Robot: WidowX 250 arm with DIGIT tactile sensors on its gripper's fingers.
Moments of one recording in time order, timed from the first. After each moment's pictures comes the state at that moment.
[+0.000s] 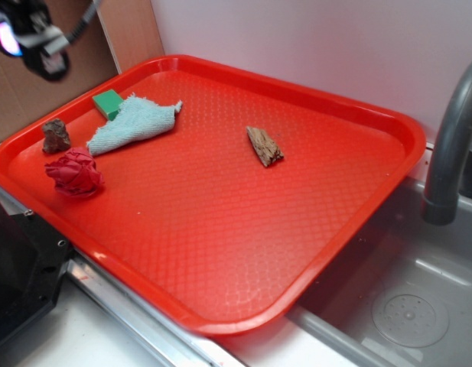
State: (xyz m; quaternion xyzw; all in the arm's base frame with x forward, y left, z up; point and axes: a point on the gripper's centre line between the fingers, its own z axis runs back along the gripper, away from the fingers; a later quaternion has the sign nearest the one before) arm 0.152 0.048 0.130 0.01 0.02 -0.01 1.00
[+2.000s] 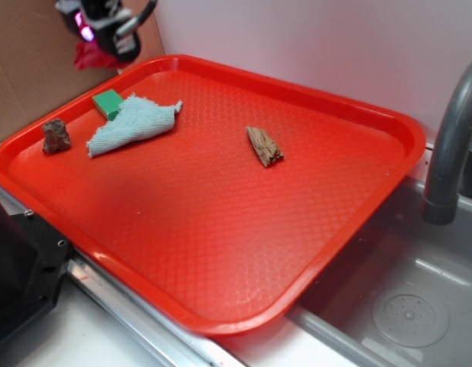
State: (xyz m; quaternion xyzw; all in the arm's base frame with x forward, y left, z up) arm 0.206 -0.004 0.165 -0.01 -0.04 -0.05 1.00
